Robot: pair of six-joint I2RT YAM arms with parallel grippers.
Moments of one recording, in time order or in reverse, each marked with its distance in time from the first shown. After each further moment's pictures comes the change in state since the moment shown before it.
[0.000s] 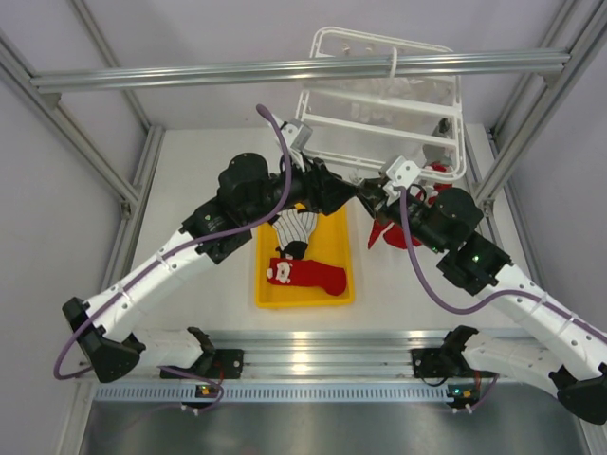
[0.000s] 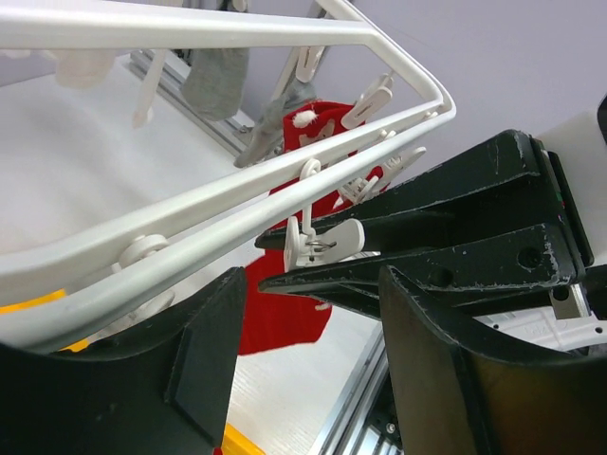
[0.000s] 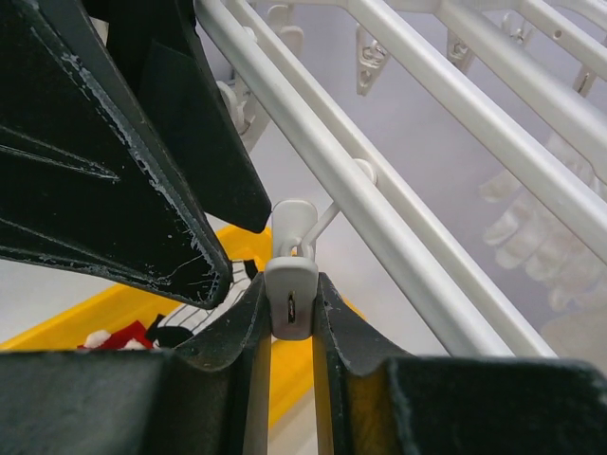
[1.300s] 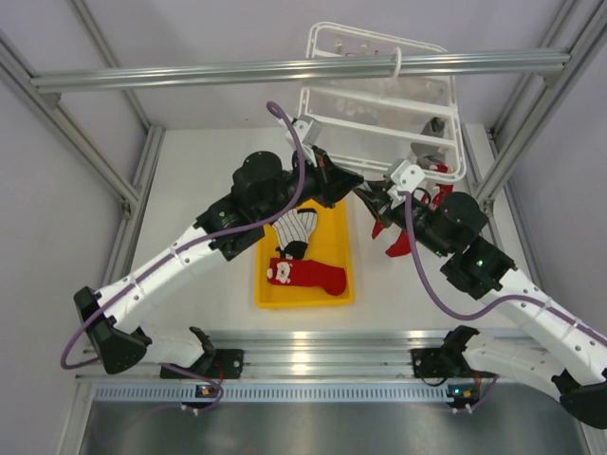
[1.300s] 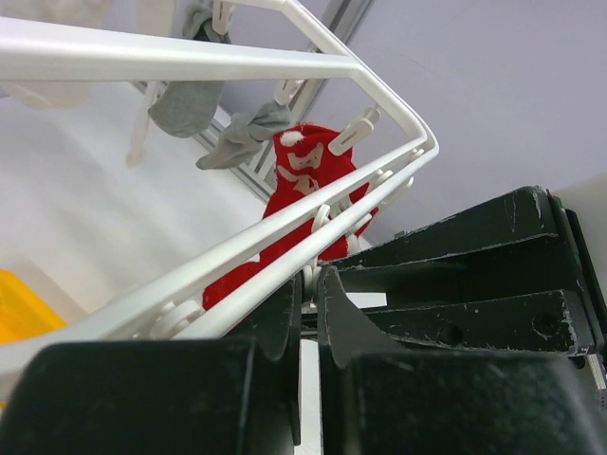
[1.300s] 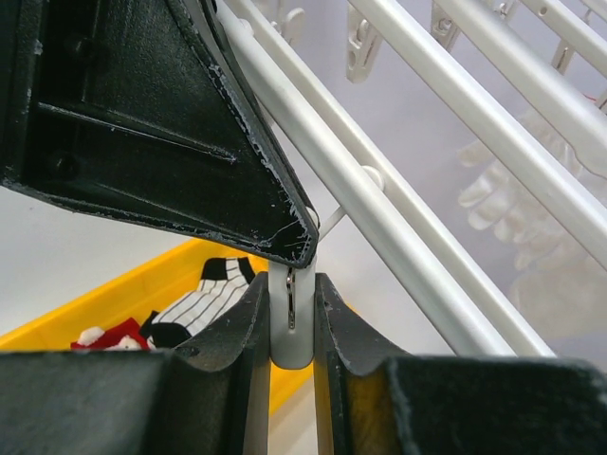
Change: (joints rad) left arm -0.033 0.066 0.035 0.059 -0.082 -0.030; right arm 0.000 -0.033 -0.023 -0.002 0.006 -0.010
